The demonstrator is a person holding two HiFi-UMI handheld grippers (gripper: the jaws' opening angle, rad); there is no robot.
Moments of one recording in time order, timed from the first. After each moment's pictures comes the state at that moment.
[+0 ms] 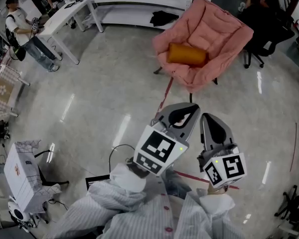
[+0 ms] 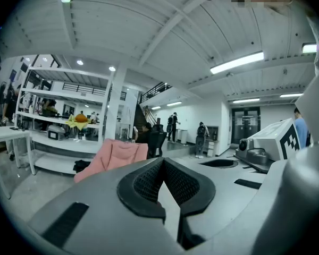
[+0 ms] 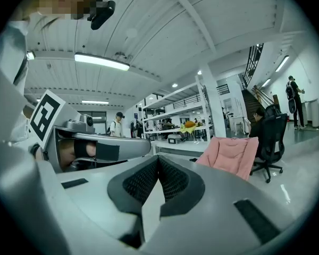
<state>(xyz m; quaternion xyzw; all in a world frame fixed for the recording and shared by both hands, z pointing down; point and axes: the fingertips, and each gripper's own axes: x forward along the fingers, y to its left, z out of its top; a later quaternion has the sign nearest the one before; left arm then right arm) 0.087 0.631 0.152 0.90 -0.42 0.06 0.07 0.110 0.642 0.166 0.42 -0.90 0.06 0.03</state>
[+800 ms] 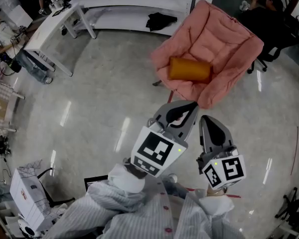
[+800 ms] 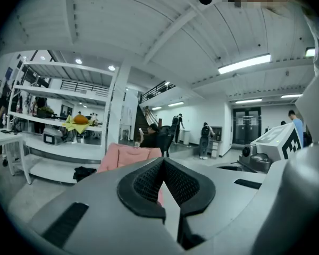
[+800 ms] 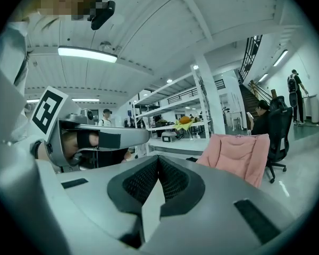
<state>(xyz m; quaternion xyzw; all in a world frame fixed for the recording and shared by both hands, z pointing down) 0.012 0.419 0.150 0.91 -0.41 0.06 0.06 0.041 0.439 0.180 0.45 -0.89 0.08 0.04</state>
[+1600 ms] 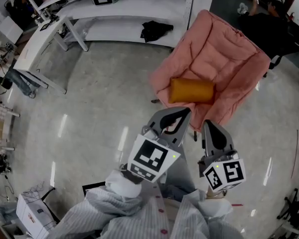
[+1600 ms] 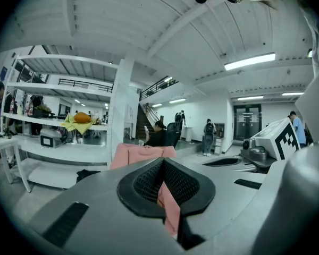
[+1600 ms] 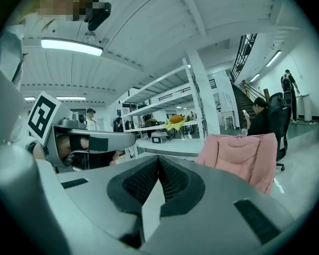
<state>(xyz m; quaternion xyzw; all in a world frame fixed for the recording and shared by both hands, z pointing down) -0.057 0.248 0.169 0.91 -0.40 0.08 0.06 0.000 0.264 0.195 0.49 -0.87 0.10 0.04</state>
